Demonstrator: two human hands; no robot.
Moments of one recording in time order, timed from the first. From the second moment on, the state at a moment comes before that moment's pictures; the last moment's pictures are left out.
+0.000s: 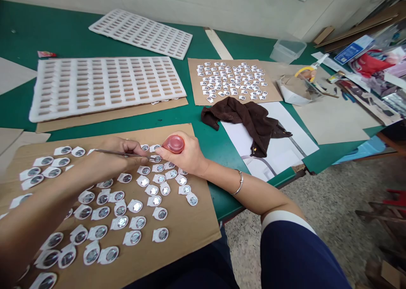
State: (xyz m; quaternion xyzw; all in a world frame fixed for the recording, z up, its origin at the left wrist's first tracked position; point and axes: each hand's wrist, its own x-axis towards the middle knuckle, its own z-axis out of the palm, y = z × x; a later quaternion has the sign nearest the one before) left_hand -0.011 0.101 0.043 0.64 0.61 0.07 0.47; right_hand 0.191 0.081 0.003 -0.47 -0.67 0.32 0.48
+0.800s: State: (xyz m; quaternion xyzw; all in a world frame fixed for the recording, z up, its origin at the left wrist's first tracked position) left_hand -0.016 0.101 0.035 0.64 0.59 0.09 0.47; right_hand 0.191 0.078 0.001 -0.45 -0.69 0.29 0.48
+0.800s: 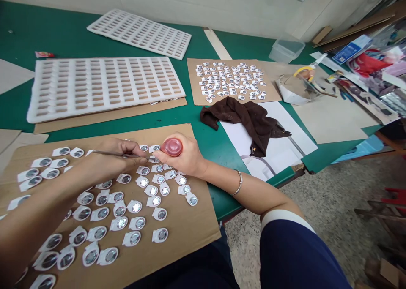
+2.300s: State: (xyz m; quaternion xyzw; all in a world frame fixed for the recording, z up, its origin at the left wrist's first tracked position) left_hand -0.018 0.100 0.032 0.65 0.60 0.08 0.46; right_hand 0.193 0.076 -0.001 -0.42 -0.69 0.28 0.53
